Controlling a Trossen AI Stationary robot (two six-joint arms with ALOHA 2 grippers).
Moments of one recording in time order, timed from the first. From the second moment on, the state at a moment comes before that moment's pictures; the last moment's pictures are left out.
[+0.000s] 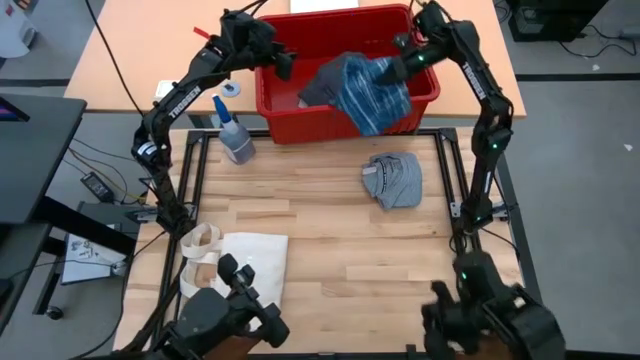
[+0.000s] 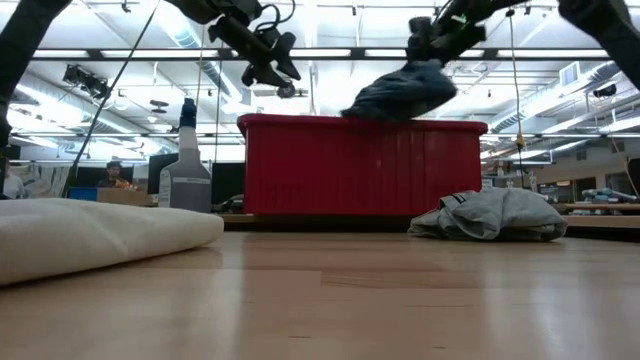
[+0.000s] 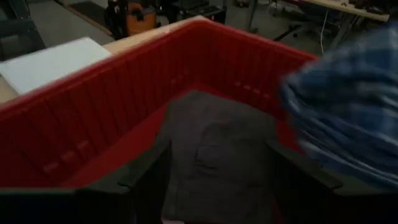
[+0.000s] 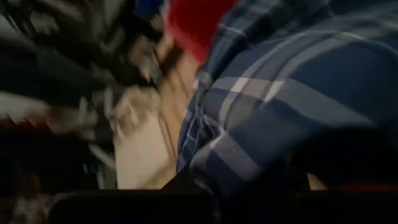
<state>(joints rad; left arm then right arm) 0.92 1.80 1.96 -0.51 0.20 0.02 -1.11 1.96 2.31 -1.46 -0.94 -0.08</state>
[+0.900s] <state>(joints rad) 0.90 1.80 1.96 -0.51 0.20 0.02 -0.95 1.05 0.67 -0.45 -0.68 0.72</state>
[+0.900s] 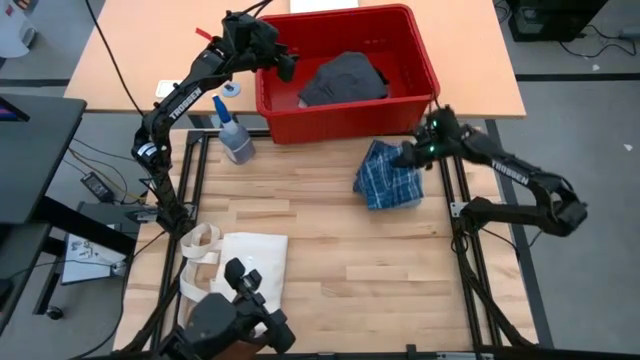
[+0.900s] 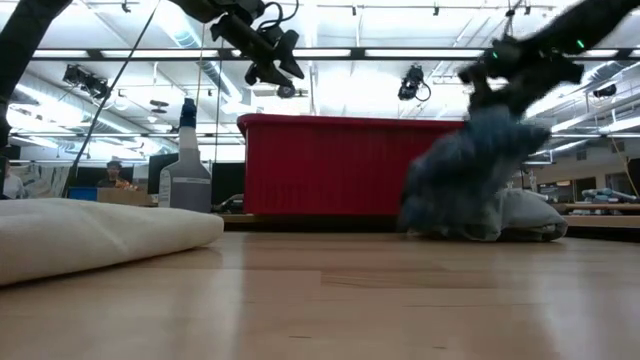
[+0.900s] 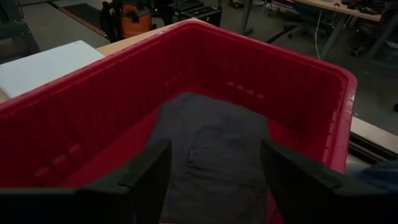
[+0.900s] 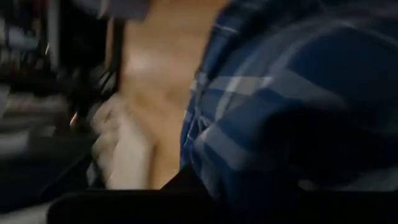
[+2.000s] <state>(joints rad) 0.84 1.86 1.96 -0.38 0.26 0.01 -0.99 1.13 1.24 -0.72 -0.05 0.54</state>
